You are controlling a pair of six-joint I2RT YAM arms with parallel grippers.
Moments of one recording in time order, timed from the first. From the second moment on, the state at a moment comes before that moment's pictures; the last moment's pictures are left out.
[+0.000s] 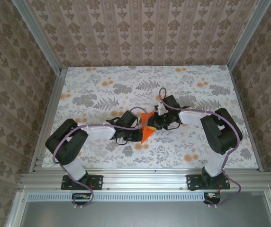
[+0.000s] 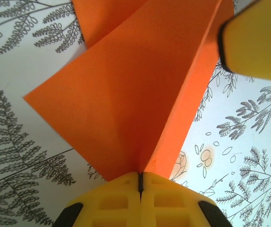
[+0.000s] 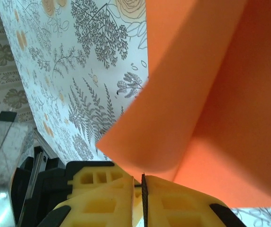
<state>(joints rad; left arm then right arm) -0.83 1.67 0.79 -0.14 0.32 -0.61 0.43 1.80 0.96 -0.18 -0.71 0.73</state>
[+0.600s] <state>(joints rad) -0.80 1.64 0.79 -0.15 0.34 -0.62 0.44 1.87 1.01 -0.16 -0.74 0.74</state>
